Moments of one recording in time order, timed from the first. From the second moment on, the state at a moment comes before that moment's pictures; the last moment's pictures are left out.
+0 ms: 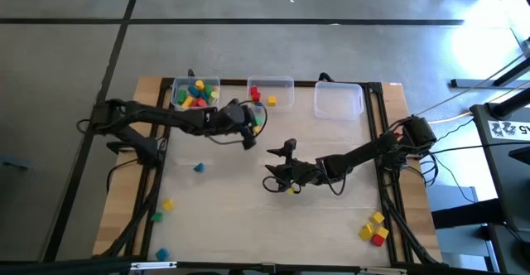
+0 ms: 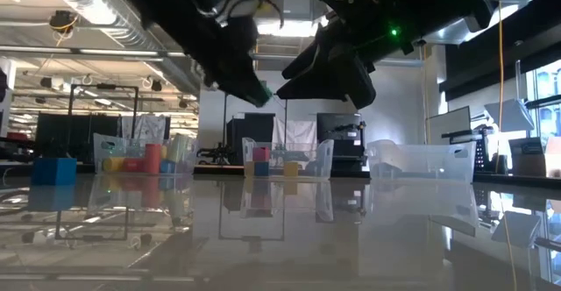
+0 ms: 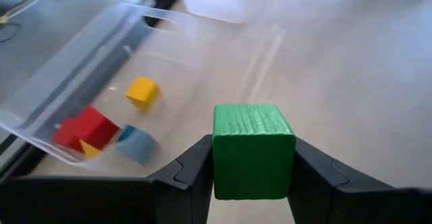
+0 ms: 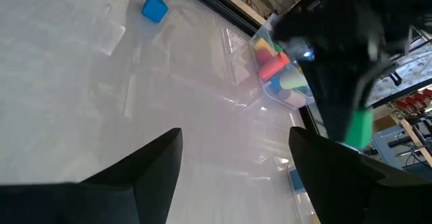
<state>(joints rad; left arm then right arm) 0.16 1.48 0.87 -0.03 -0.31 -0.07 0.29 1.75 0.91 0.39 0.66 -0.42</state>
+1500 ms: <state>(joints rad) 0.52 1.78 0.98 0.28 -0.18 -0.10 0.29 1.75 0.91 0.38 0.67 -0.43</state>
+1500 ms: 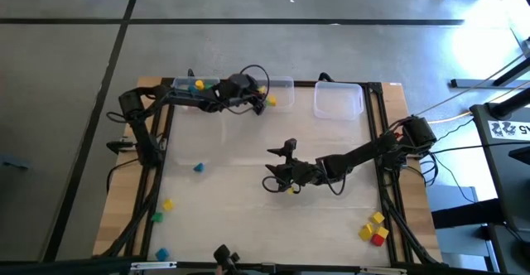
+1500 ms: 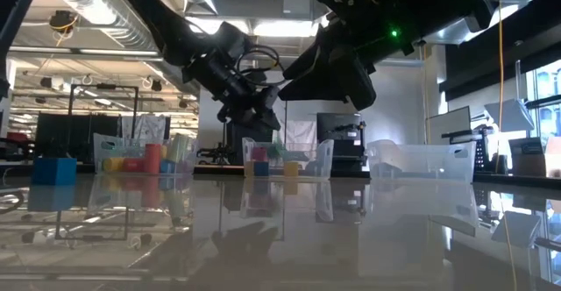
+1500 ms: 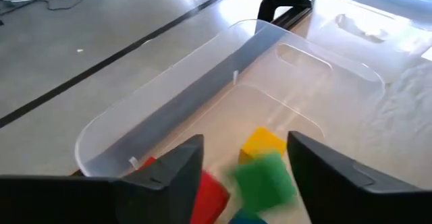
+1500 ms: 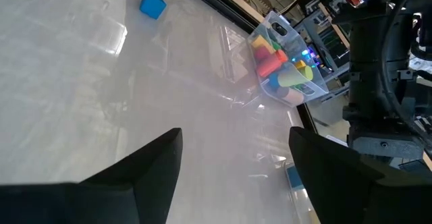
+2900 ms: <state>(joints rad) -0.16 0.90 0.90 -0.79 -0.23 -0.38 0.30 1.75 0.91 0.36 0.49 -0.43</state>
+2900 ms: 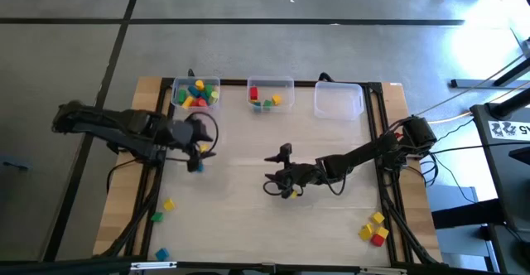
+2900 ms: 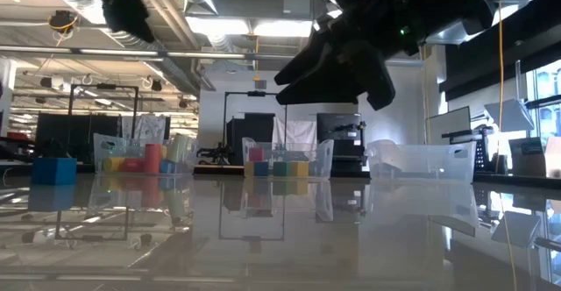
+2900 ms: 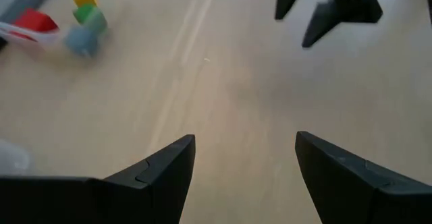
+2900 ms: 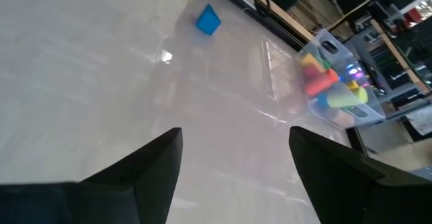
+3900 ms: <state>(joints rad) -0.46 0.99 0.41 0.02 -0.56 -0.58 0.53 1.74 1.43 -1.06 0.31 0.15</state>
